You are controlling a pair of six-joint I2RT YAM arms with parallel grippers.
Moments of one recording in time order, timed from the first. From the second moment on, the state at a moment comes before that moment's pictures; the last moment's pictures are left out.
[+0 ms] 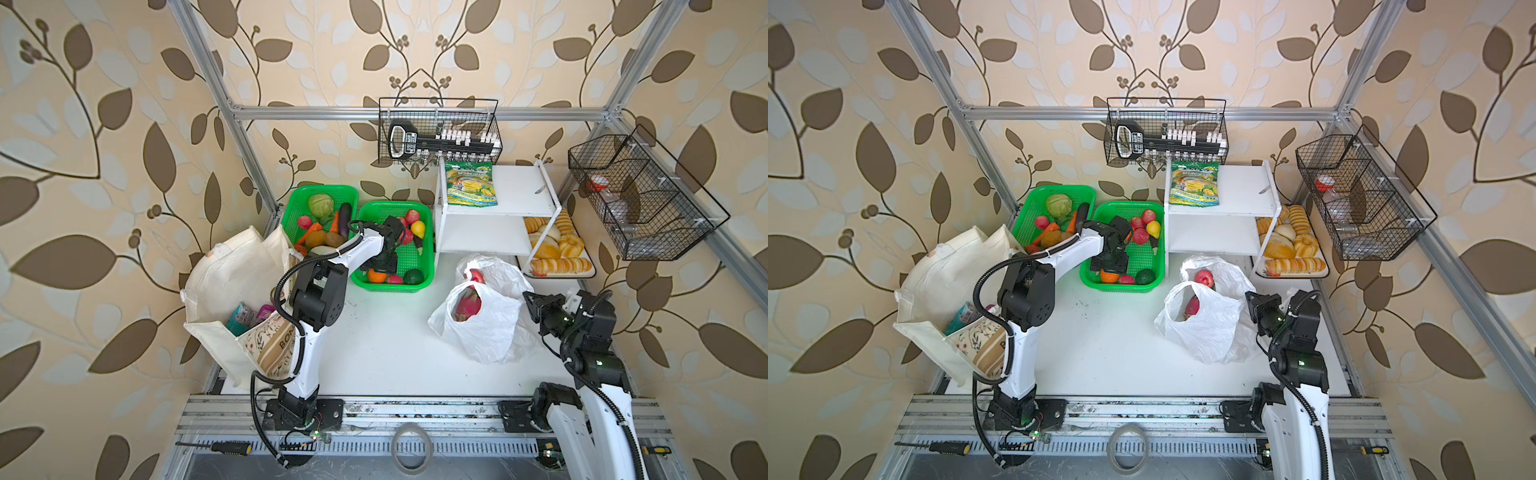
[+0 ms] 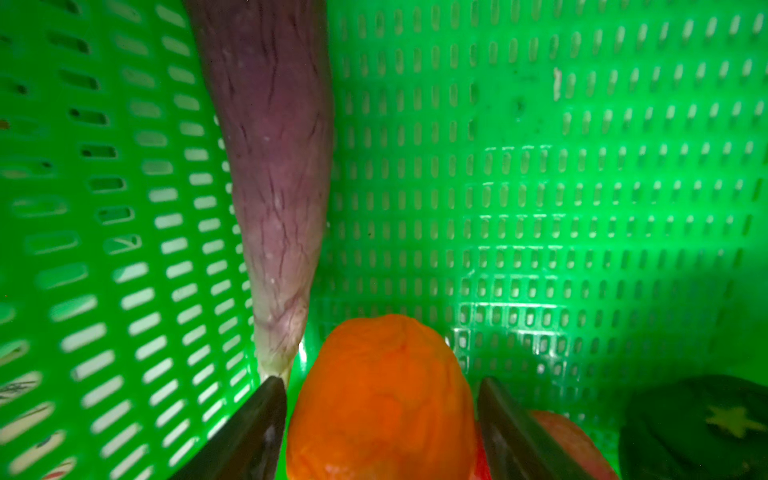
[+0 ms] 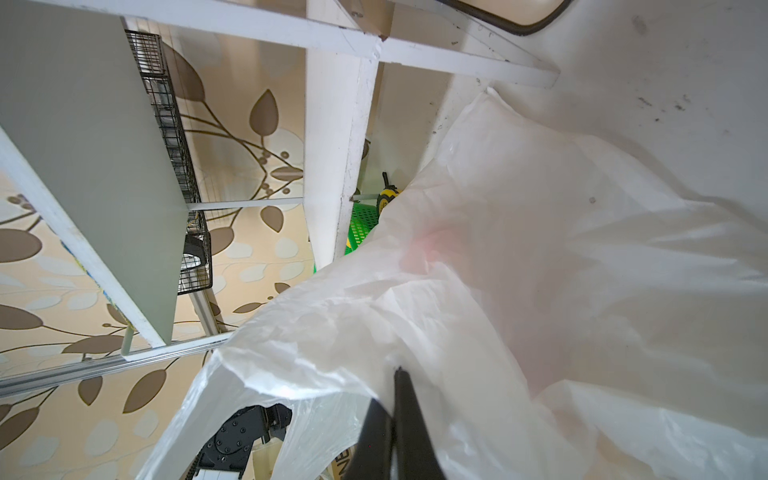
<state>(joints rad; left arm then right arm) -0.45 2.14 1.75 -0.98 -0.17 -0.38 -0.23 0.51 0.49 -0.44 -0.43 1.23</state>
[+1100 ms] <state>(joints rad) -0.49 1.44 1.17 -0.64 0.52 -0.56 -0.22 0.46 0.49 -0.47 -0.43 1.24</state>
